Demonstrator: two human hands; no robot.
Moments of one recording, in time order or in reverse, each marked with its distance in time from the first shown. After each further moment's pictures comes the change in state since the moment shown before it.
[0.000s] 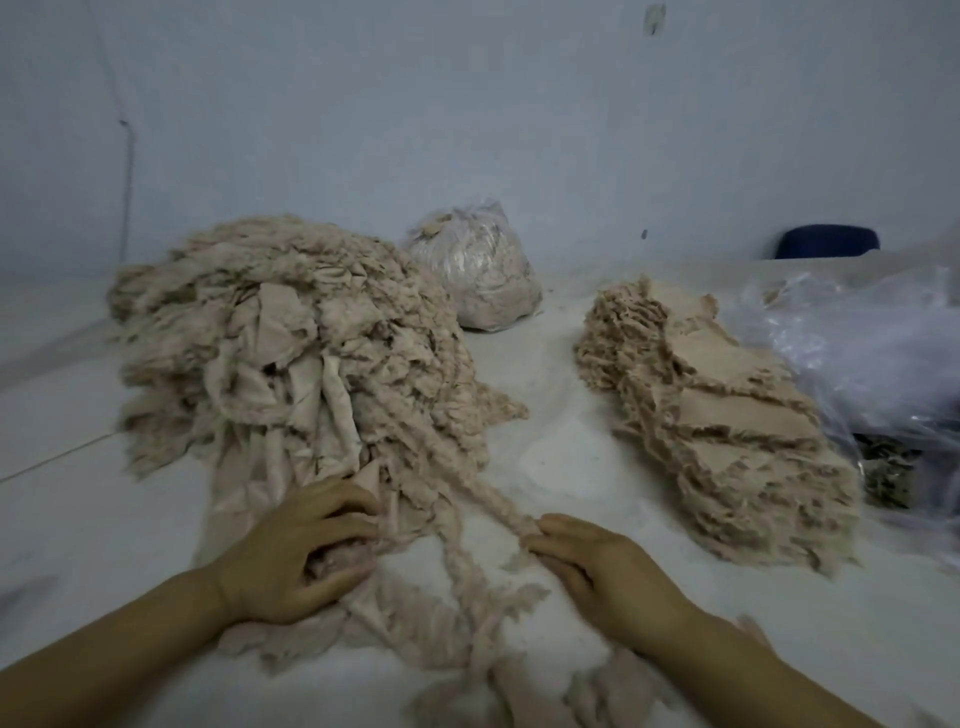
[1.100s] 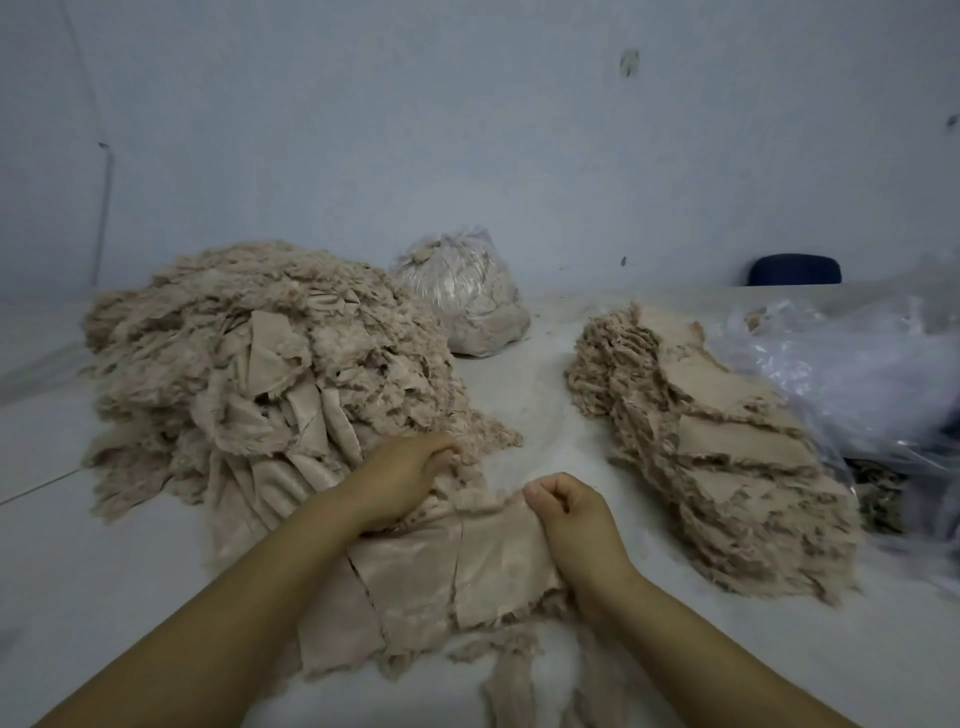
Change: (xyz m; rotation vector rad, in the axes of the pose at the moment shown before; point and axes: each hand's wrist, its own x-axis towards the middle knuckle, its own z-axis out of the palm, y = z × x) left_hand 0.127 -0.012 0.015 -0.154 -0.083 -0.428; right_hand 0.062 -0.037 -0.008 0.805 0.484 0.461
